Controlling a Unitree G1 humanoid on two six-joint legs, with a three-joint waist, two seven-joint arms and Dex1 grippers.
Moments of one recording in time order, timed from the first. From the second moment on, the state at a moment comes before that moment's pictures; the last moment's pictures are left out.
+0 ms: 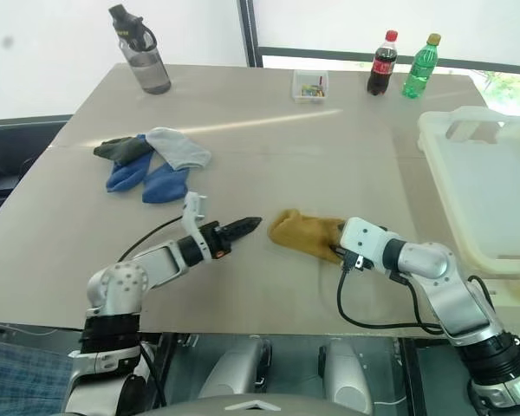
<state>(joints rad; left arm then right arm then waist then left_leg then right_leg) -0.32 0.28 0.14 -0.05 -0.86 1.02 -0.46 -0.16 -0.68 0.20 -0.31 -0.04 0.30 0.78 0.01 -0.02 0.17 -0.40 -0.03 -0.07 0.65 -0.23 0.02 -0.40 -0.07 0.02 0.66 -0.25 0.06</state>
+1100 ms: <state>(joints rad) -0.45 0.11 0.18 0.01 -1.07 1.15 -0.56 -0.16 -0.64 0.21 -0.32 -0.06 0.31 0.77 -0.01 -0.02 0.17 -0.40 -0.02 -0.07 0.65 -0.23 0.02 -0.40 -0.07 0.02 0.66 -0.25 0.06</state>
